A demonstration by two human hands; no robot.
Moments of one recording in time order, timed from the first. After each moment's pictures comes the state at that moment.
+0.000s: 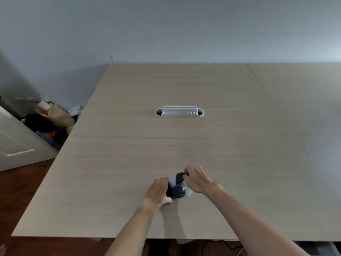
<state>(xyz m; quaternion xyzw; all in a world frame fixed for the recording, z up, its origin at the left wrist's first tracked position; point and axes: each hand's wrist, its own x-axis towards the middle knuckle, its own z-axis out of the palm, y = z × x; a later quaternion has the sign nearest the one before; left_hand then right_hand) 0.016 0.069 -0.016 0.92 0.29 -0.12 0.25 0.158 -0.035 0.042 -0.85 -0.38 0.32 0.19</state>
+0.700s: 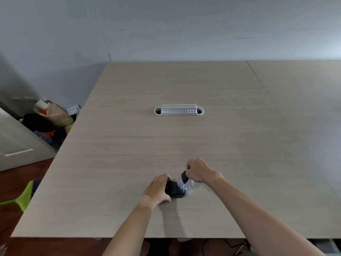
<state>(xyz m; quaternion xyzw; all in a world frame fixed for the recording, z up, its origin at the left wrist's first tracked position) 0.015 0.079 -0.016 0.89 0.29 -0.10 0.32 0.174 -0.020 0.060 -0.86 -0.37 0.34 0.12</state>
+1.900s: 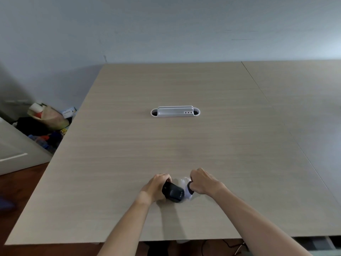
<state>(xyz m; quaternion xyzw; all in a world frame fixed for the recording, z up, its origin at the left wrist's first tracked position) 0.027 0.095 -0.013 0.91 0.22 -0.11 0.33 0.170 -0.052 0.051 -0.85 -0.39 0.34 0.07</state>
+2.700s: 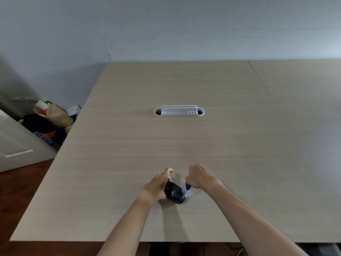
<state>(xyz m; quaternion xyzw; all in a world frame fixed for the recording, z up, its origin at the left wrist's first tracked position) 0.030 0.101 -0.013 0.91 0.22 -0.12 0.34 0.167 -0.024 0.059 -0.87 -0.33 0.36 0.11</state>
